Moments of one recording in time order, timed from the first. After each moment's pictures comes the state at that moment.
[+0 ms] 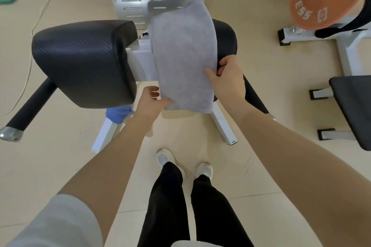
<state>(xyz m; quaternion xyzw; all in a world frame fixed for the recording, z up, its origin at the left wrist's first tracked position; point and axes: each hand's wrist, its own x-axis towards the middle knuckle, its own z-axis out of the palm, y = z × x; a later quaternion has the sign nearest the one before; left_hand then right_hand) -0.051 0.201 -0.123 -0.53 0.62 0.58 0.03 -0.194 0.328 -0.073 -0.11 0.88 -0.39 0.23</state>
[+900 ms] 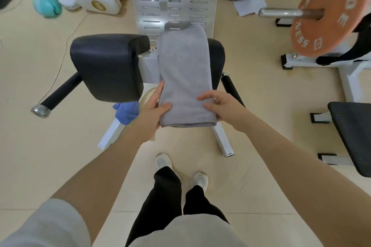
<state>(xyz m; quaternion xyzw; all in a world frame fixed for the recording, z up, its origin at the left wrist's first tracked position) -0.017 0.264 -0.049 -0.41 0.50 0.76 -0.07 -0.176 0.404 -0.022 -0.22 0.71 -0.43 0.51</state>
